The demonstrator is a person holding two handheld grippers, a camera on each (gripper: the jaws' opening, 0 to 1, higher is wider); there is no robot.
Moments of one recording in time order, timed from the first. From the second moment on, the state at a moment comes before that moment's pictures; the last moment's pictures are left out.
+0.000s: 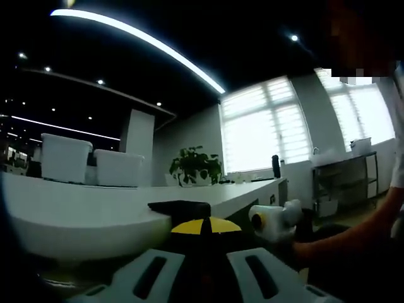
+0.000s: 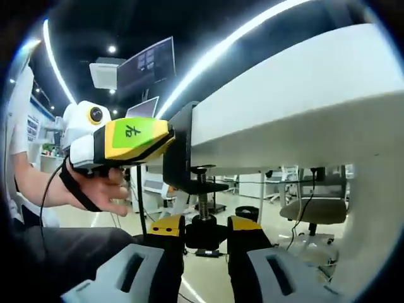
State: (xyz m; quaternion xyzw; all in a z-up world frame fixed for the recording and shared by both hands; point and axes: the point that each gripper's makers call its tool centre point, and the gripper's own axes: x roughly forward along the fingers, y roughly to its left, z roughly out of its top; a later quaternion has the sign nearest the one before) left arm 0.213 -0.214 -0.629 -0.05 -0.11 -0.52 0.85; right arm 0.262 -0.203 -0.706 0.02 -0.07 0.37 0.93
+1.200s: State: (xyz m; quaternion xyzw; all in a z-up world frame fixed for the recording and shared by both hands) left arm 0.213 -0.211 -0.623 -0.03 -0.11 -0.52 0.85; right arm 0.255 -0.218 -0.710 0.03 -0.08 0.15 0.98
